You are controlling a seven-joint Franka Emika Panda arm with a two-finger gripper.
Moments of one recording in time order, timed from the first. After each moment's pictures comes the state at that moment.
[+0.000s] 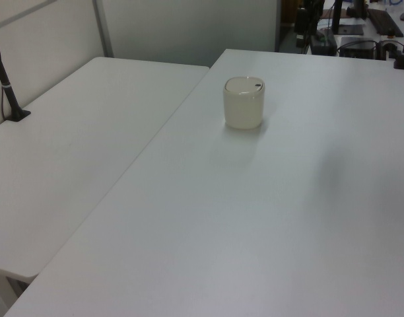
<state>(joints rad) -0.04 0.00 -0.01 -1.61 -0.04 1.67 0.04</state>
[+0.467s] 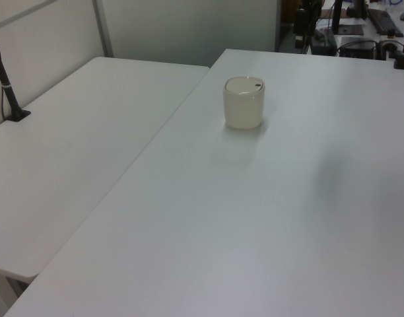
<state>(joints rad) -0.02 0.00 -0.01 -1.61 -0.04 1.67 0.04</state>
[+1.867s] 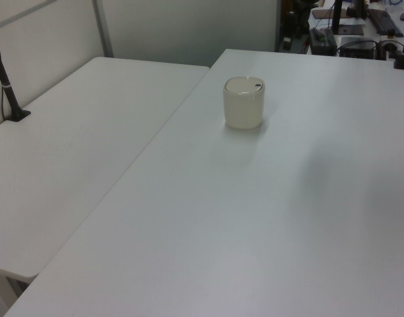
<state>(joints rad) -0.01 0.03 -0.01 -1.61 -0.04 1.81 0.04</state>
